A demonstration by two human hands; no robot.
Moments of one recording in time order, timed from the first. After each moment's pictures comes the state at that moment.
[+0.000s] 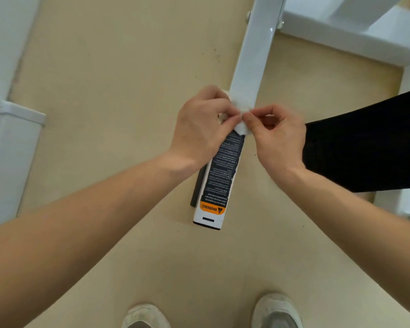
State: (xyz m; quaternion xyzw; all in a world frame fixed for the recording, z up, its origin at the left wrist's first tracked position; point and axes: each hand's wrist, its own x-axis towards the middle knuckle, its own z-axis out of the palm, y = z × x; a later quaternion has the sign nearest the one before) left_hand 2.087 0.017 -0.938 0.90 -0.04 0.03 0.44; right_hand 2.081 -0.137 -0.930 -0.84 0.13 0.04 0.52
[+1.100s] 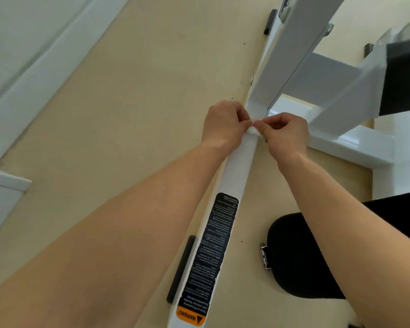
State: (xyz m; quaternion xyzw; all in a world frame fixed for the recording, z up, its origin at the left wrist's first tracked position) left_hand 2.262 -0.021 -0.929 0.89 0.09 0.00 0.45; right_hand 2.266 -0.159 -0.930 -0.85 0.16 0.01 0.49
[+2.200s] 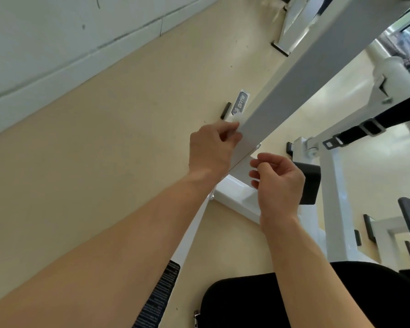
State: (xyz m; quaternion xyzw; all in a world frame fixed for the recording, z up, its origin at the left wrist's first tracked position) left_hand 2.297 -0.040 -0.802 0.71 0.12 0.13 0.68; right_hand 2.258 -0.152 -0.777 -0.81 0.16 -0.13 0.56
